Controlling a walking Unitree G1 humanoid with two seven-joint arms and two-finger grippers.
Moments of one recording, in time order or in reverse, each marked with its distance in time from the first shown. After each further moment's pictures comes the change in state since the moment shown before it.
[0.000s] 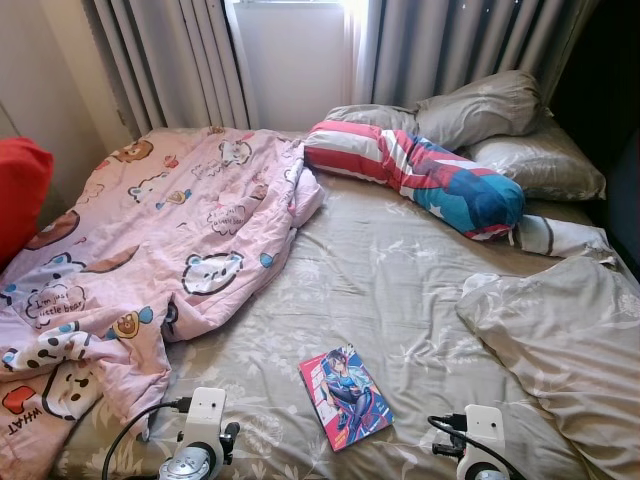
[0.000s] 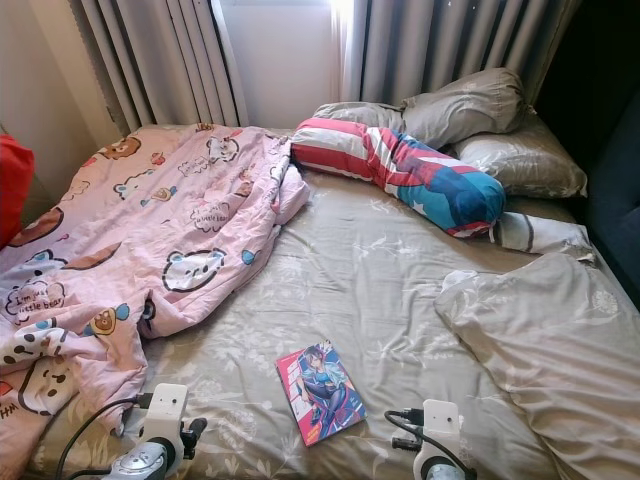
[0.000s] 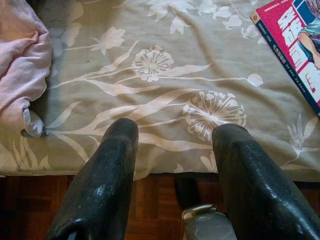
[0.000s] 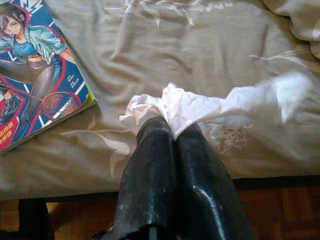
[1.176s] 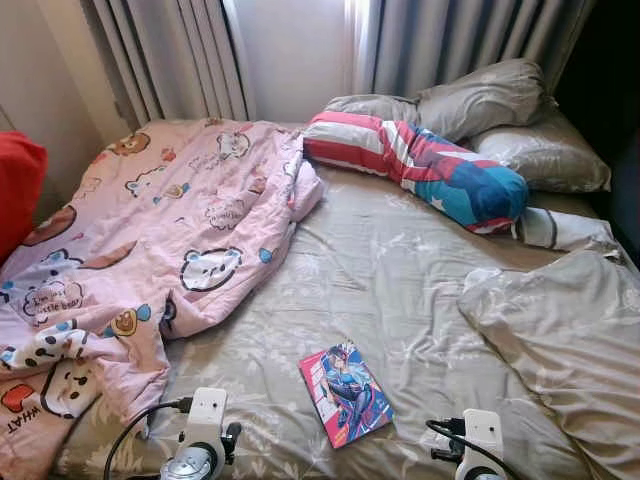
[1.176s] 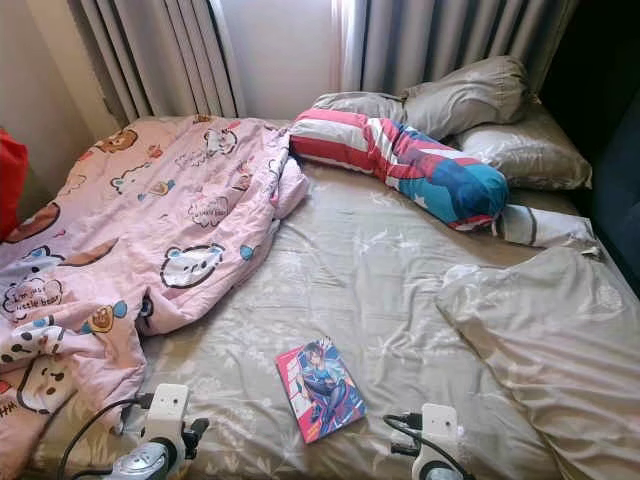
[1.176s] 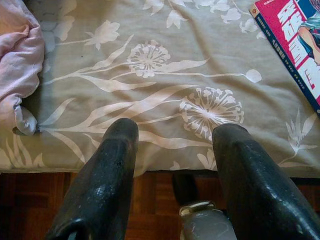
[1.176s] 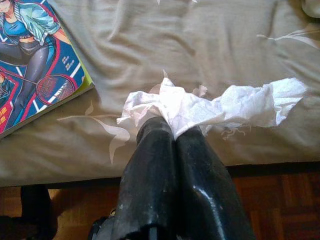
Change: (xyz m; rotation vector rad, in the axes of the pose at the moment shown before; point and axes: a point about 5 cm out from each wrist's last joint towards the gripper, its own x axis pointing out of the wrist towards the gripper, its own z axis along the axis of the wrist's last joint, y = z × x) left arm 0.000 -0.002 0.000 -0.009 0.001 -0.009; right arm -0.001 0.001 -0.005 0.004 0.037 -0.004
